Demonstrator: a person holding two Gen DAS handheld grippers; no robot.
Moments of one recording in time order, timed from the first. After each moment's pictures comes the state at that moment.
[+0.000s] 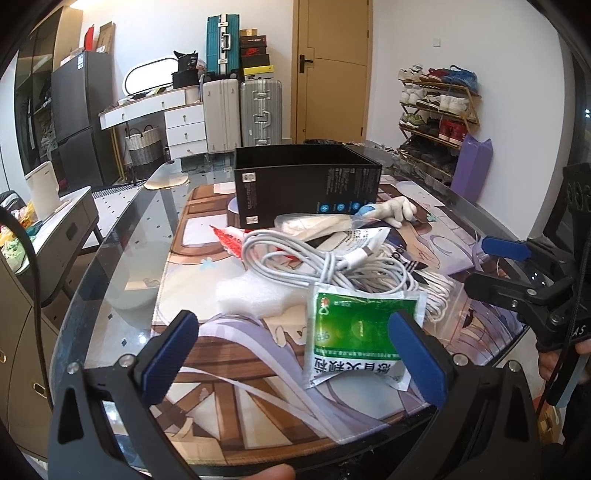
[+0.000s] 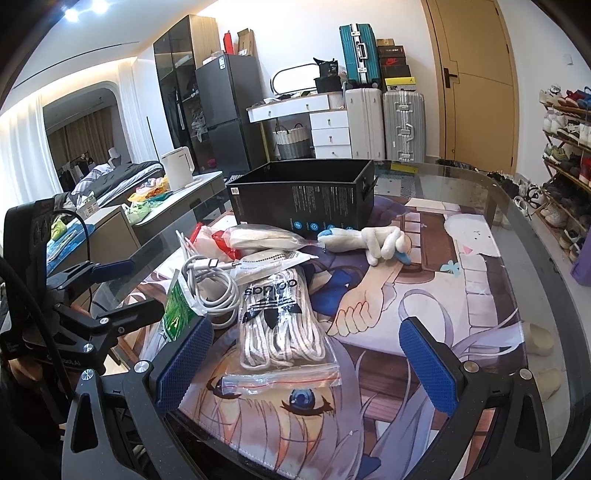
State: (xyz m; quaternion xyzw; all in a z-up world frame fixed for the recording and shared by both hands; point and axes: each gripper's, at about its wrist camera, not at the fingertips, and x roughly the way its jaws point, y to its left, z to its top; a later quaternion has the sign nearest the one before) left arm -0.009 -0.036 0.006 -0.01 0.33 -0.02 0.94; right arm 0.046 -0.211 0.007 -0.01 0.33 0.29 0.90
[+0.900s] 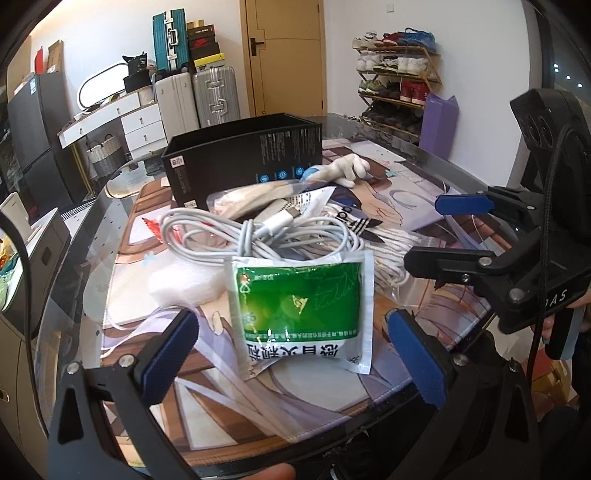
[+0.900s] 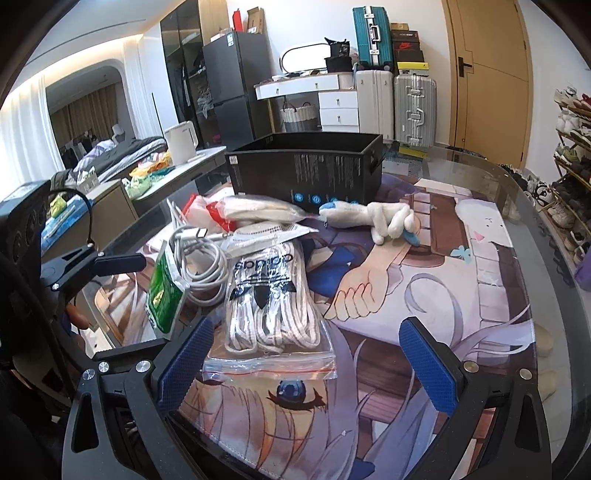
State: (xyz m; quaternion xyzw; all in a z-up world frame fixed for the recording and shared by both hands) left arm -0.003 -0.074 -0.011 0.05 0.37 -0.09 0.92; right arm 0.062 -0.201 -0.014 -0.05 0.36 0.30 0.88
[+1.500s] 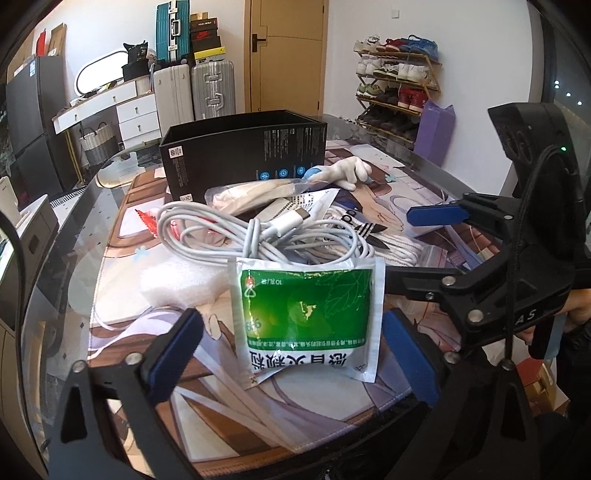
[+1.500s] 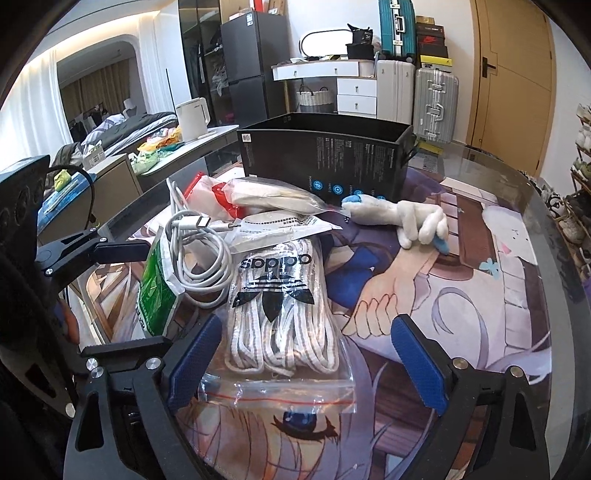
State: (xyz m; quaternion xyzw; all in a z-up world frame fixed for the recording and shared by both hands) left arm 0.003 -0.062 -0.015 0.02 0.37 -0.11 0.92; right arm 0.080 -0.177 -0.024 -0.09 0.38 0.33 0.86
